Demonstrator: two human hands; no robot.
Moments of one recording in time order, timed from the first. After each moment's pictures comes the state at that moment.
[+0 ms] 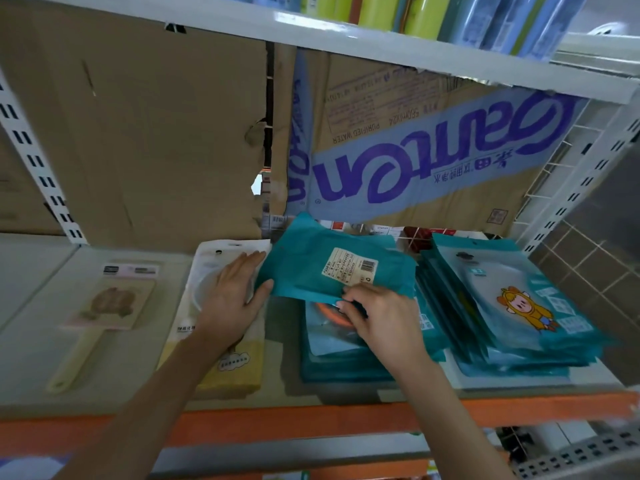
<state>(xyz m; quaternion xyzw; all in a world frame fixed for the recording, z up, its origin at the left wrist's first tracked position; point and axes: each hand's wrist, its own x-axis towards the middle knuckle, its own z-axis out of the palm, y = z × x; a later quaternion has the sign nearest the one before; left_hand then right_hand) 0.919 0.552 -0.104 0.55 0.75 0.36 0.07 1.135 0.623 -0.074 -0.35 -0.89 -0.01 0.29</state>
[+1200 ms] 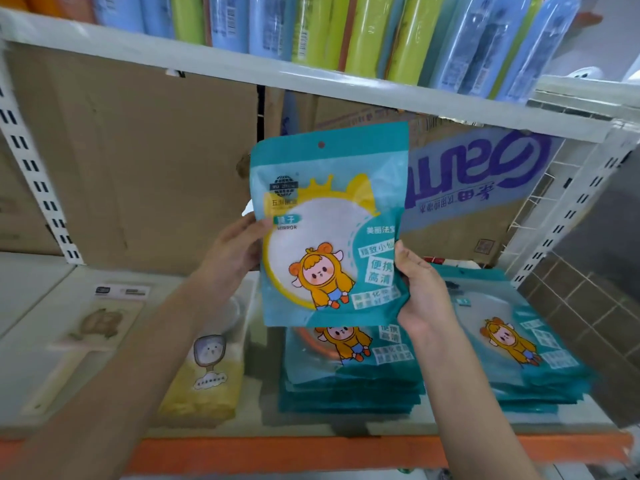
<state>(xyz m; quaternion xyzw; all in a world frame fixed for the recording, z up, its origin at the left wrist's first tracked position) 0.929 0.593 -0.010 0.41 0.46 0.68 0.40 1.149 0.661 0.008 -0.31 -0.43 0.71 0.46</state>
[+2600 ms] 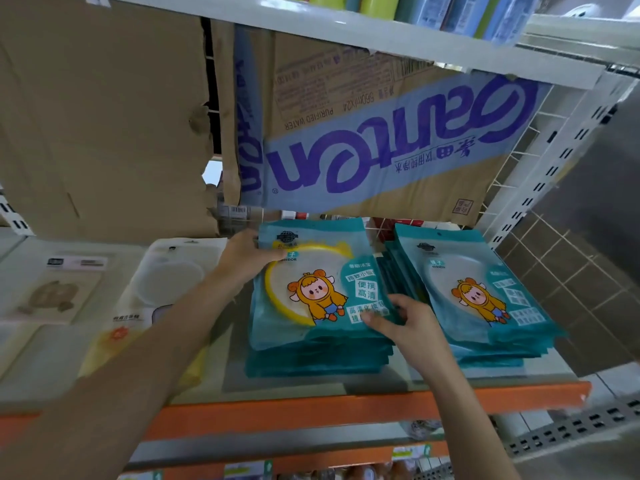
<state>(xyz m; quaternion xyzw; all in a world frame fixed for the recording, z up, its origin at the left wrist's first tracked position) 0.974 0.640 -0.064 0.37 0.73 0.47 0.32 1.233 0.645 -0.064 -0.51 -0.70 0.43 0.25</state>
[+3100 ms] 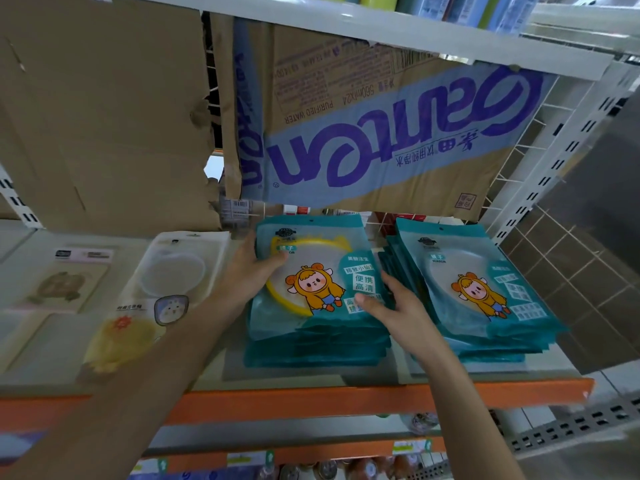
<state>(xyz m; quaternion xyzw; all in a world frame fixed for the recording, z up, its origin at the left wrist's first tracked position) 0.998 0.614 -0.076 0.37 0.64 0.57 0.36 1.226 0.653 -0.059 -0.47 -0.73 0.45 0.22</state>
